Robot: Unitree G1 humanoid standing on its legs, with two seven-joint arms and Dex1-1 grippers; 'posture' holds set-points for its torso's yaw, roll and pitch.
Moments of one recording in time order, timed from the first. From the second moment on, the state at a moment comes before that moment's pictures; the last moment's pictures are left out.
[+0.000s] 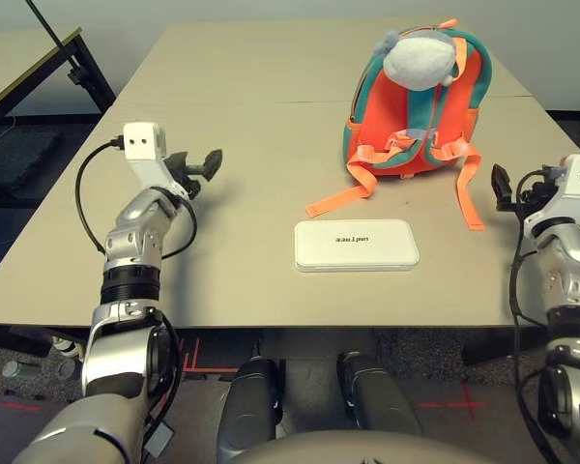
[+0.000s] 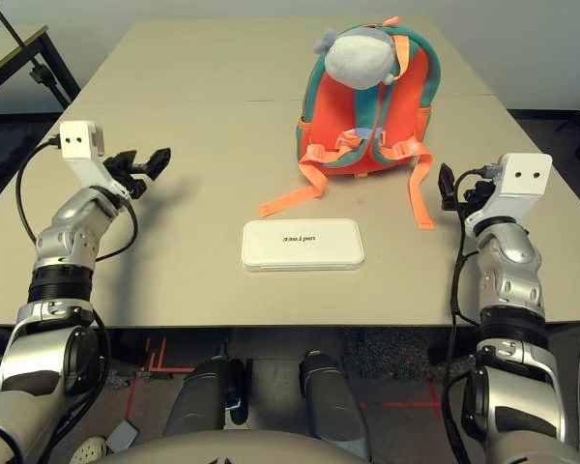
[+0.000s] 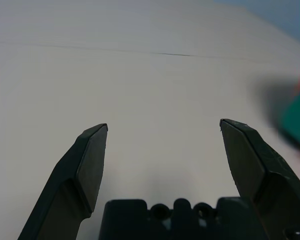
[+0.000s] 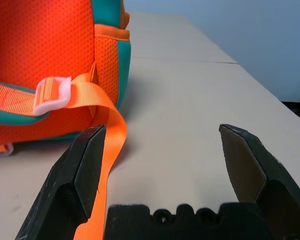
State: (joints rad) left arm -0.66 0.38 0.26 0.42 -0.41 0.46 -0.47; right arm -0.40 -0.53 -0.35 0.53 0.24 -0.05 0.32
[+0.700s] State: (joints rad) left arm -0.58 0.41 0.22 0.23 -0.59 0.93 -0.62; right arm -0.35 -0.54 -0.29 0.40 0.20 0.02 0.39
